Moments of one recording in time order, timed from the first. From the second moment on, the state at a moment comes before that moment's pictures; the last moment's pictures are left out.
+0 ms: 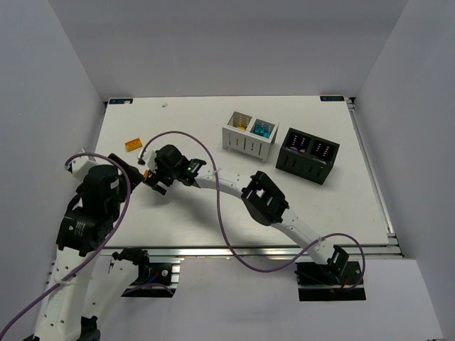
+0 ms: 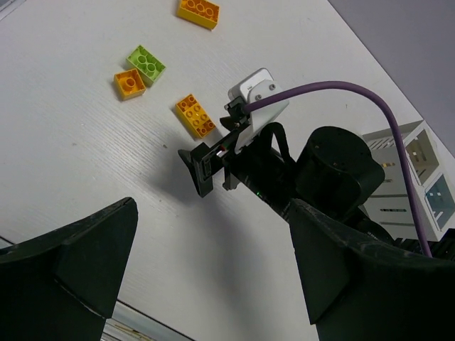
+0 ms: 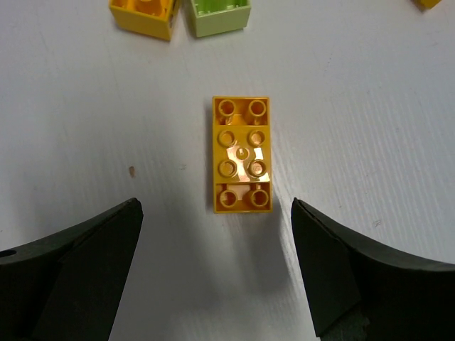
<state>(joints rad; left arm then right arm) -0.26 0.66 1.09 -0.99 -0.50 -0.81 1.07 2.62 2.26 -0.23 -0.18 -0.24</state>
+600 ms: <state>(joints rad) -0.26 0.64 1.10 -1.05 -0.50 -0.86 1.05 2.69 2.33 -0.16 -0.18 -0.15</state>
